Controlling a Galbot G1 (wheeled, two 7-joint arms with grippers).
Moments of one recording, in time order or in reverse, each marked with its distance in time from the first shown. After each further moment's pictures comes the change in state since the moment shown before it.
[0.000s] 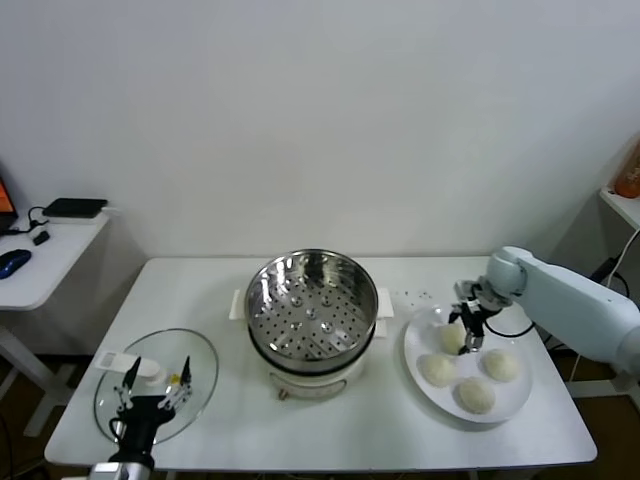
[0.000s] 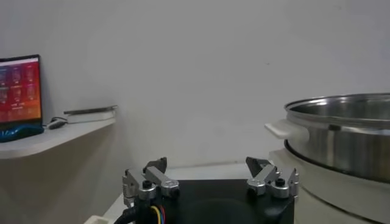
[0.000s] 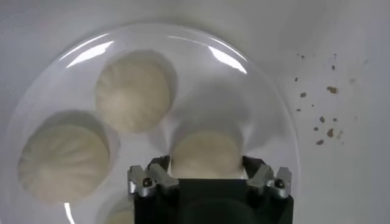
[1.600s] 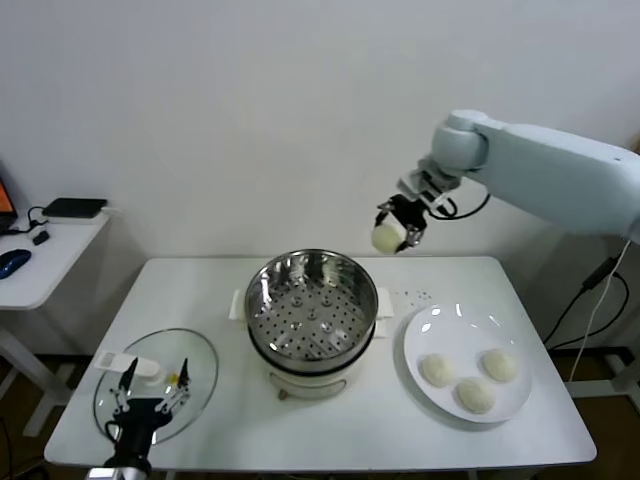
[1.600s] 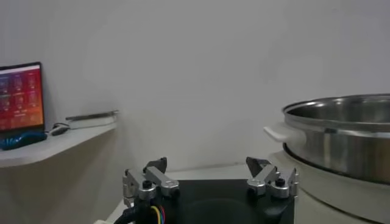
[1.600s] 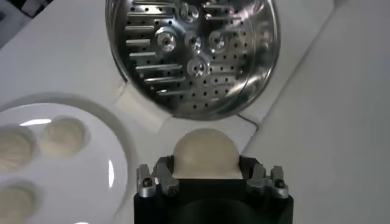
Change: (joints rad) left arm 0.030 0.001 -0.006 -0.039 0.012 -0.003 -0.003; right arm 0.673 0.265 -0.333 0.258 0.136 0.271 -0.044
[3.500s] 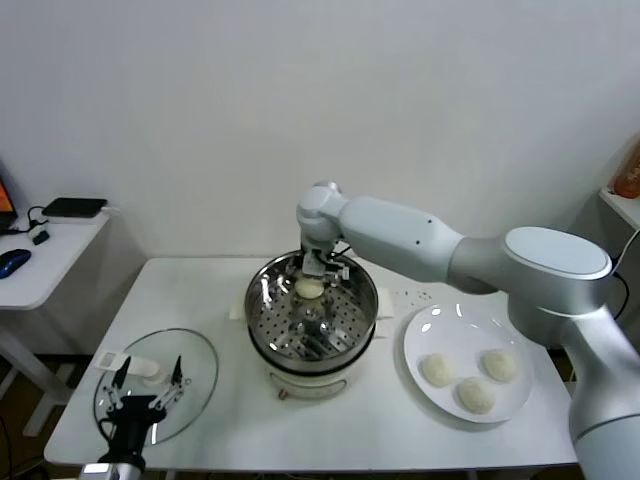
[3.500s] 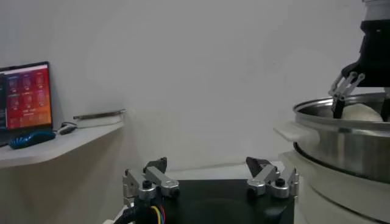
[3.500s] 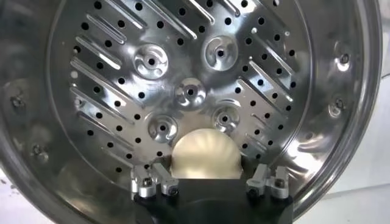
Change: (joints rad) left arm -0.015 0.007 -0.017 0.009 -0.009 0.018 -0.004; right arm -0.370 0.336 0.204 -0.203 -0.644 0.328 0.042
